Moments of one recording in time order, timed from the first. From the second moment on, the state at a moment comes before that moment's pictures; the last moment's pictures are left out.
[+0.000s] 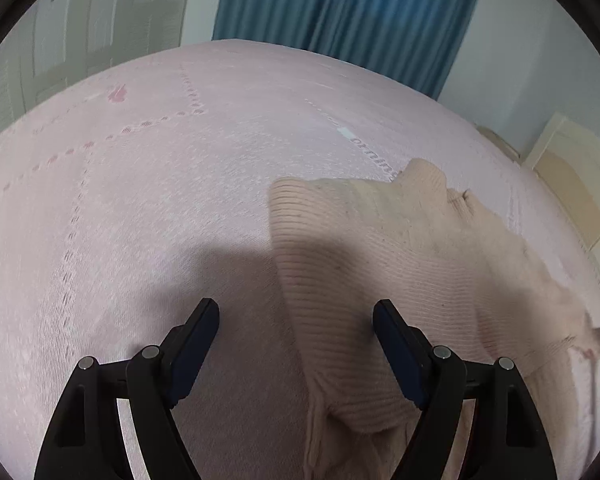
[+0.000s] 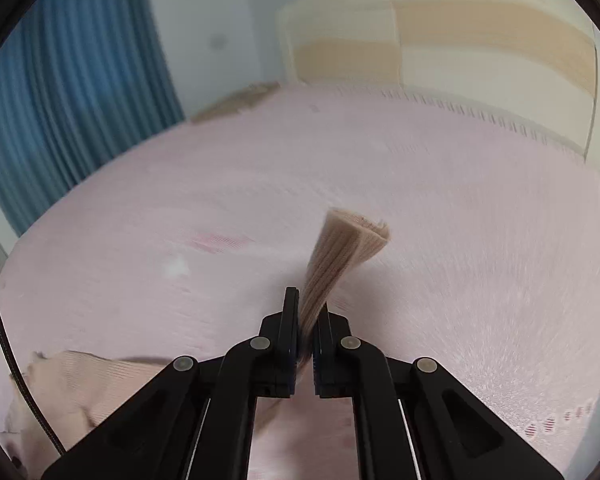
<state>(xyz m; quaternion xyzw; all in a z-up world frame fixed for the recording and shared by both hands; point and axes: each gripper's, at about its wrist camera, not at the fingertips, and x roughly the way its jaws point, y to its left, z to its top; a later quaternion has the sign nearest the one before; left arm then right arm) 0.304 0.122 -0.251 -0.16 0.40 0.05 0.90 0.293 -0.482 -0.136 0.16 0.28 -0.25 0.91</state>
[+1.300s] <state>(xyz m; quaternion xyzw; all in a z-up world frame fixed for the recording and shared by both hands) 0.272 0.198 -0.214 -0.24 0.37 -0.01 0.90 0.314 -0.062 -0.192 0.01 0.38 0.17 0.91</state>
